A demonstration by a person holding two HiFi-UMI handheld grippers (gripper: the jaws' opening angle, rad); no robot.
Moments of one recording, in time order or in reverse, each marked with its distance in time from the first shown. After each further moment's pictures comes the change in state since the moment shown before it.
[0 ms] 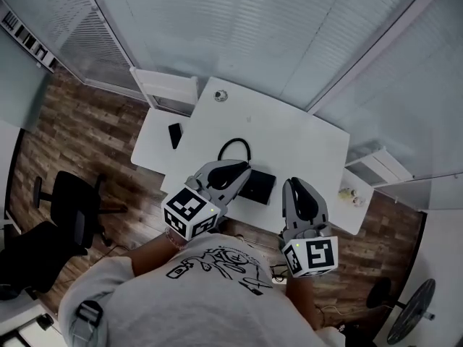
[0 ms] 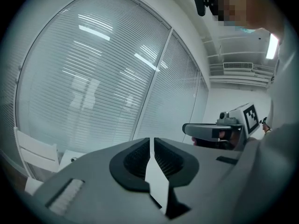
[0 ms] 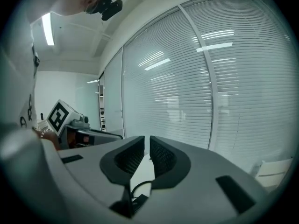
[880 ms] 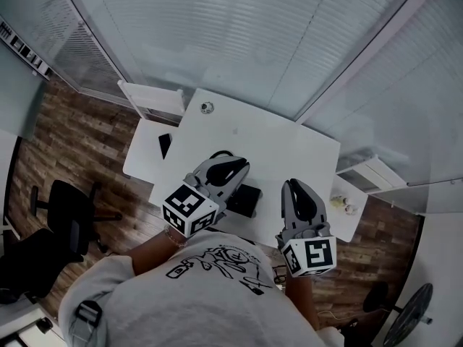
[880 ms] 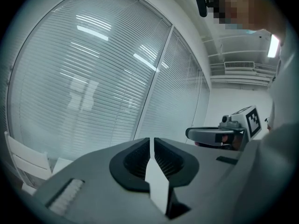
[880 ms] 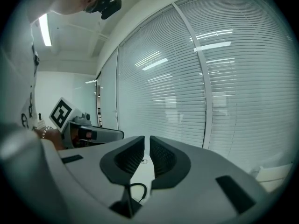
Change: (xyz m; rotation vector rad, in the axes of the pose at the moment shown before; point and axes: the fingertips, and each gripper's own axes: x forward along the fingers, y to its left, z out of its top) left arm 0.073 0.007 0.032 0.011 -0.015 -0.002; right arm 0.016 -0.072 0.011 0.004 -0.001 -0.012
